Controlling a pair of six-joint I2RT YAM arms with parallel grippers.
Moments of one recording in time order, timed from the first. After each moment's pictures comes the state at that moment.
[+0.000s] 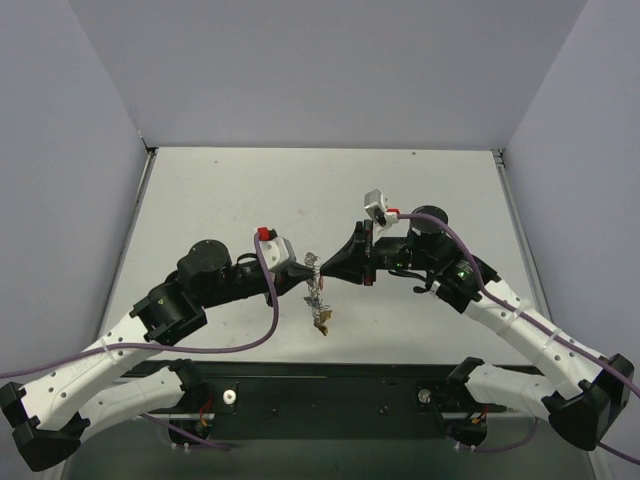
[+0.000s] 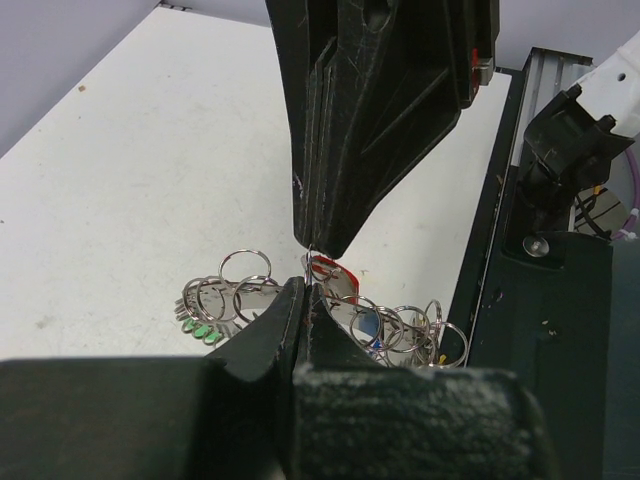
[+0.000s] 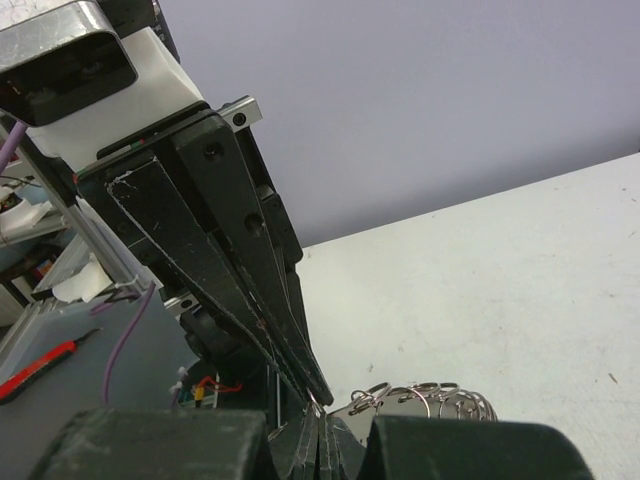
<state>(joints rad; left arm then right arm) -0.89 0.84 0.92 -0.23 0.29 0.08 0.70 1.06 0.95 -0.06 -0.74 0.15</state>
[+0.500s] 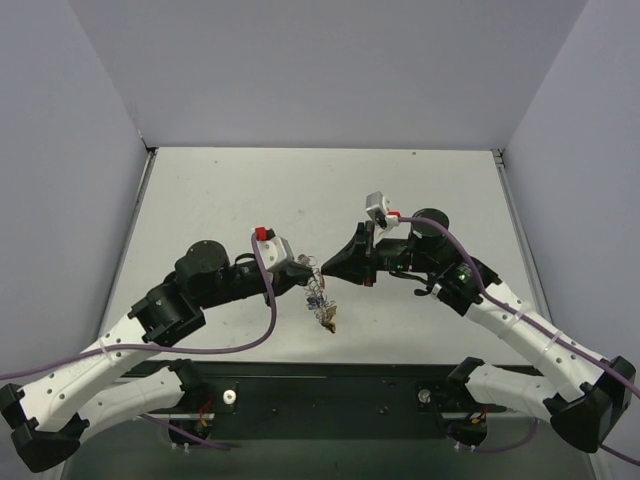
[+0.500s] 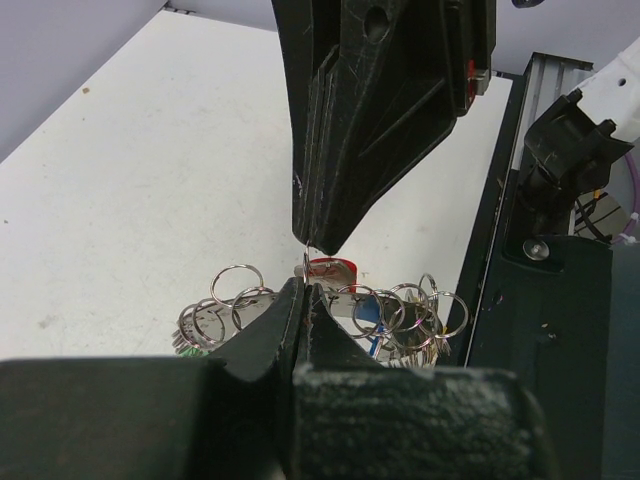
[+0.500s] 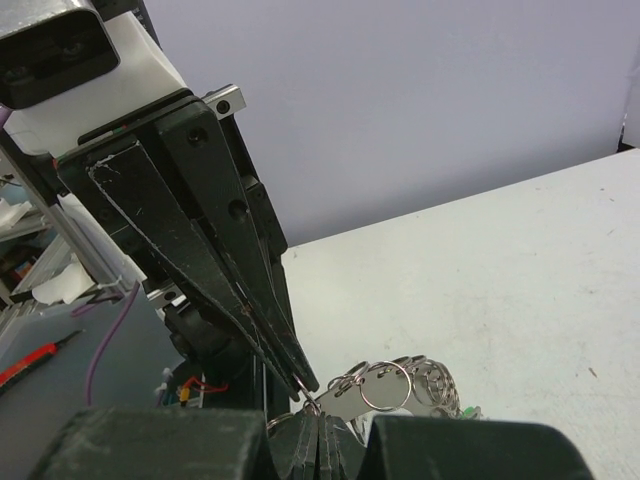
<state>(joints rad) -0.89 0.83 0.92 -0.23 0.28 0.08 0.71 1.04 0.94 -0.06 -0.70 0.13</state>
